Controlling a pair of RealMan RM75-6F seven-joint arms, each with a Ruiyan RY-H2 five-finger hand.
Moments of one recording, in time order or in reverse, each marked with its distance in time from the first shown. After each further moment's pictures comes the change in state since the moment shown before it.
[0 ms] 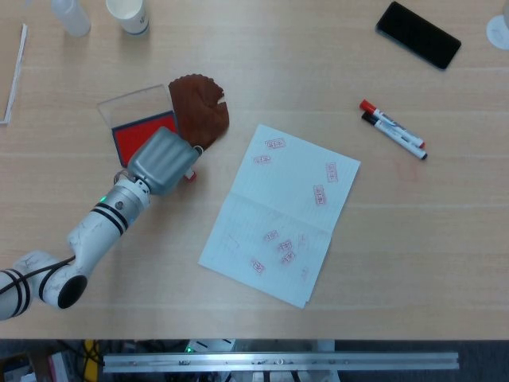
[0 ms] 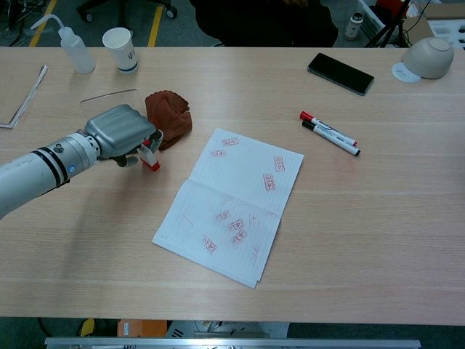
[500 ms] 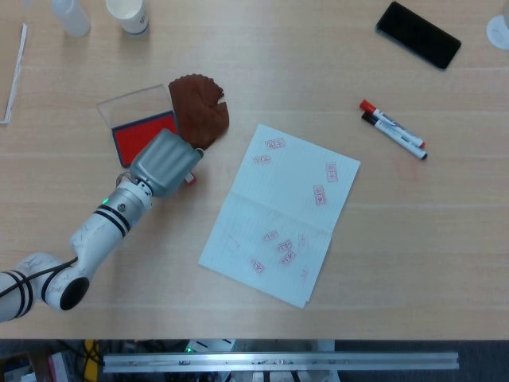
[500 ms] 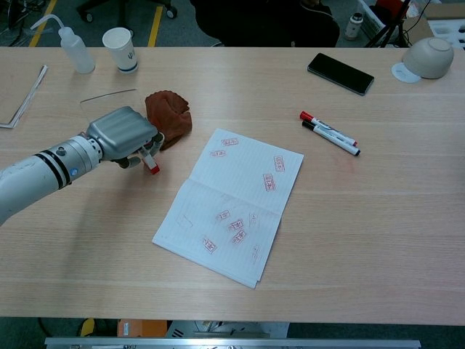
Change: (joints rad) left arm 0.001 -0.016 0.008 0.011 0.006 0.013 0.001; right arm -0.001 0.000 0.000 0.004 0.003 -0.003 0.004
